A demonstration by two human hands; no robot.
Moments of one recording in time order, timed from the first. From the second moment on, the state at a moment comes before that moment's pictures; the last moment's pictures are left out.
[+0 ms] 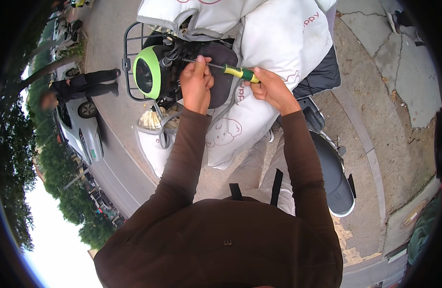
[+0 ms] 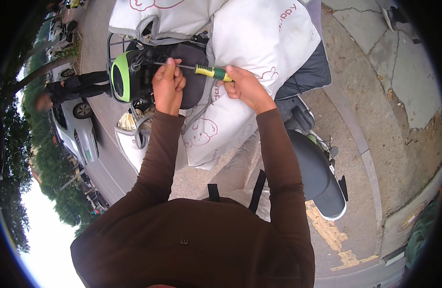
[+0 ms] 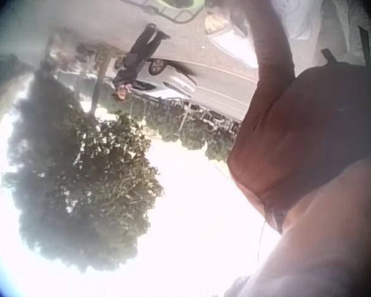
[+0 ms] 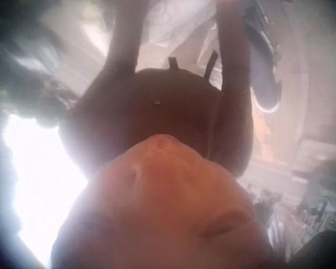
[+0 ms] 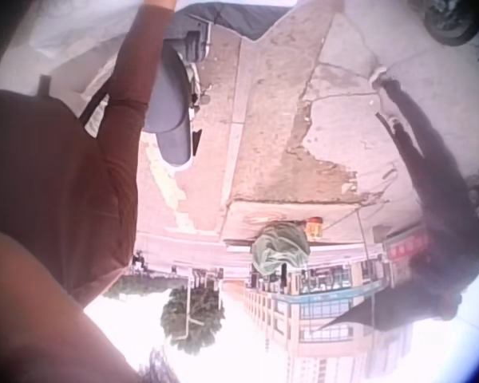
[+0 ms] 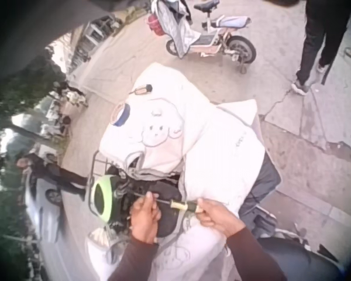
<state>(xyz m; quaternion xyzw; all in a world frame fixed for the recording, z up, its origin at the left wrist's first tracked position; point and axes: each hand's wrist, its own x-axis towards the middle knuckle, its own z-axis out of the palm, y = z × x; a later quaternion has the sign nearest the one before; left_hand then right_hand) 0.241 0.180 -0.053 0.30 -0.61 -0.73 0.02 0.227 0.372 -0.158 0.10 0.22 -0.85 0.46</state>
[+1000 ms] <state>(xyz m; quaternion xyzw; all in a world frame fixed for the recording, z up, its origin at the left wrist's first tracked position) 0.334 0.179 -0.046 0.31 -0.55 -0.78 -0.05 0.226 0.363 -0.170 0.07 0.23 -0.85 0.46</state>
